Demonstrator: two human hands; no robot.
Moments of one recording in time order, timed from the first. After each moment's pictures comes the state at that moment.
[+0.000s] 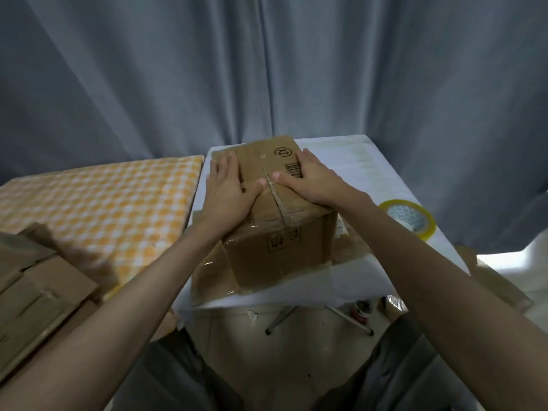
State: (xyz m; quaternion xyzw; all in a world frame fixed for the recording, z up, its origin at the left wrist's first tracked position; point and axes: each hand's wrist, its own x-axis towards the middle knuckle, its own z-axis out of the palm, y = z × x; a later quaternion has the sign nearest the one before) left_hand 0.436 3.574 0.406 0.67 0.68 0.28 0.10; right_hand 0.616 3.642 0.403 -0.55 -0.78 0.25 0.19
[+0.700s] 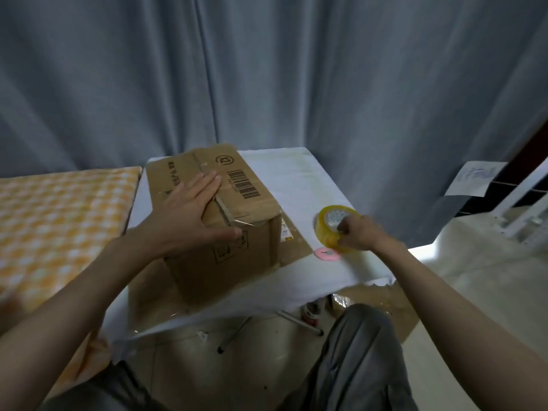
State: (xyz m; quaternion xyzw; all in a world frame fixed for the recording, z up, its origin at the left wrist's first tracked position) left_hand 0.432 3.572 0.398 0.82 0.56 0.09 0.06; right_hand 0.785 3.593 0.350 -0.75 -0.64 0.16 -0.03
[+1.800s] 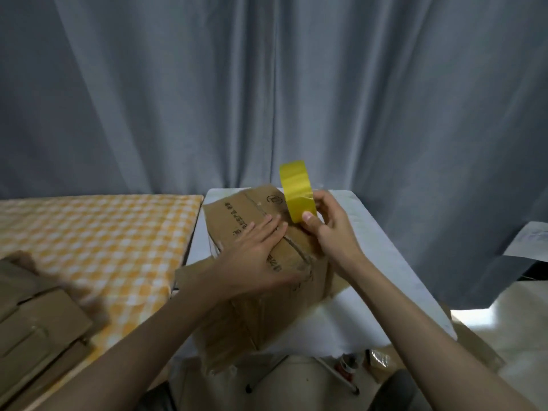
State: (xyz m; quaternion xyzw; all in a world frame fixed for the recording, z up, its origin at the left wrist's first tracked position) left_hand 0.428 3.549 0.398 0.83 0.52 0.16 0.08; right_hand 0.611 3.582 0.426 -0.43 -0.66 0.33 0.52
